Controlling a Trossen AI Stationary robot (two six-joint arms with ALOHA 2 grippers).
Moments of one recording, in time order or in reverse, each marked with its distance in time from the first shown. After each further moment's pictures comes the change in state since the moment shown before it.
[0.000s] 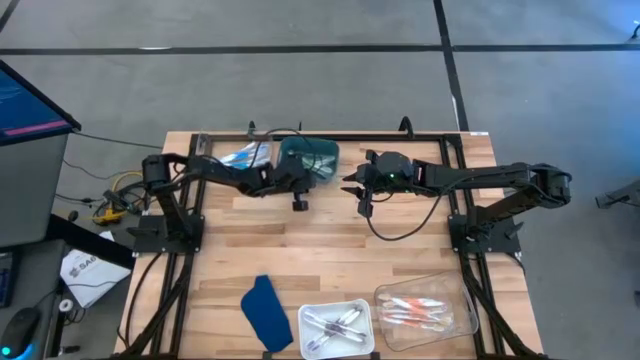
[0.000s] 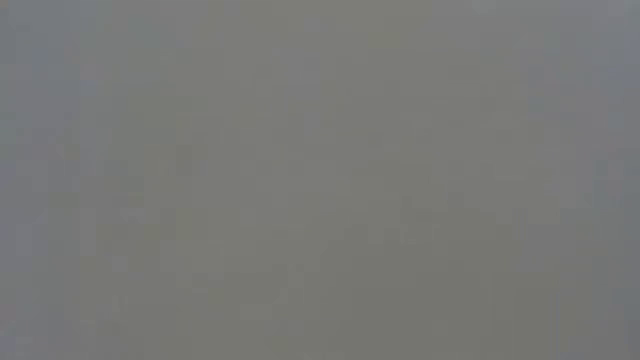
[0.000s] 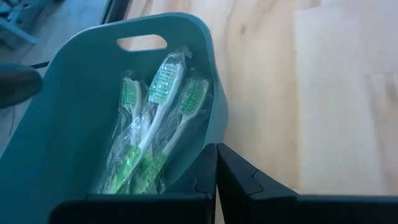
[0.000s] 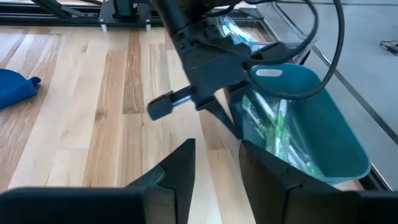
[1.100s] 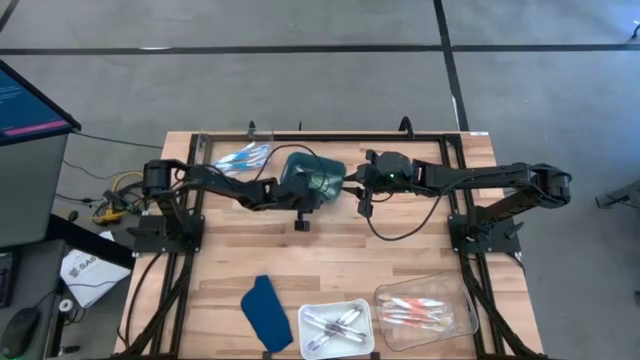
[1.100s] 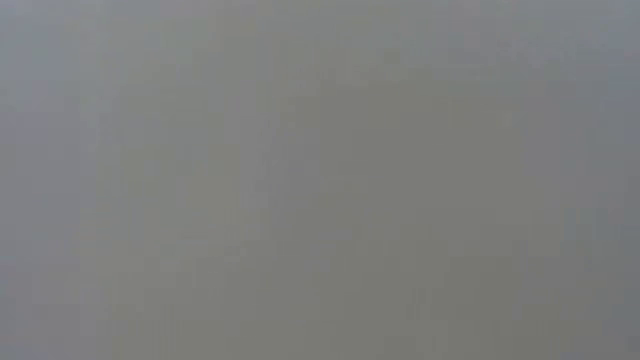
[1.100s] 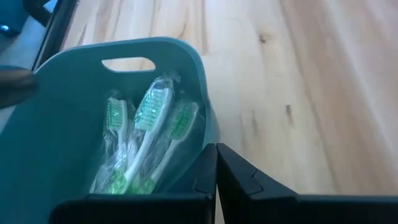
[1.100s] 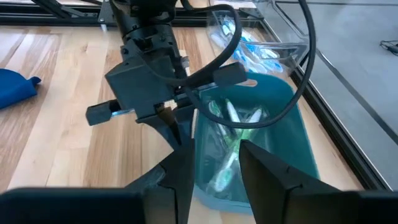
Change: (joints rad) left arm -0.155 0.000 0.000 0.001 0.060 -0.023; right arm 0.000 0.000 0.000 0.000 0.000 0.000
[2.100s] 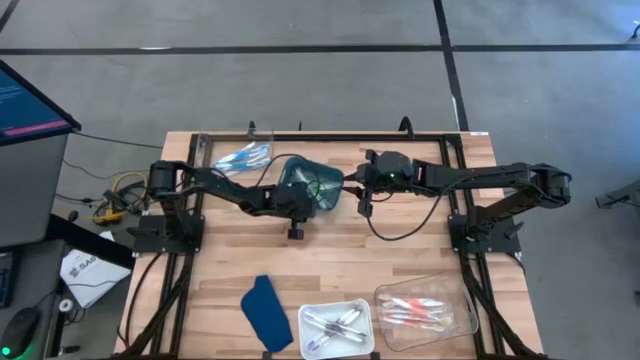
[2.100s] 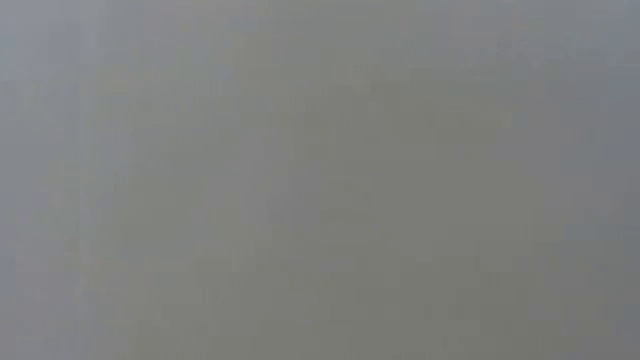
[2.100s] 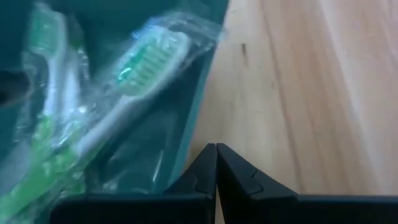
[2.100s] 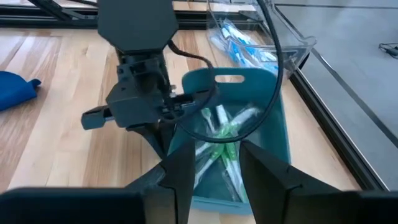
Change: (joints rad) left arm -0.021 0.047 -0.055 -0.038 0.039 -0.086; right arm 0.000 0.000 0.000 0.008 0.000 -0.003
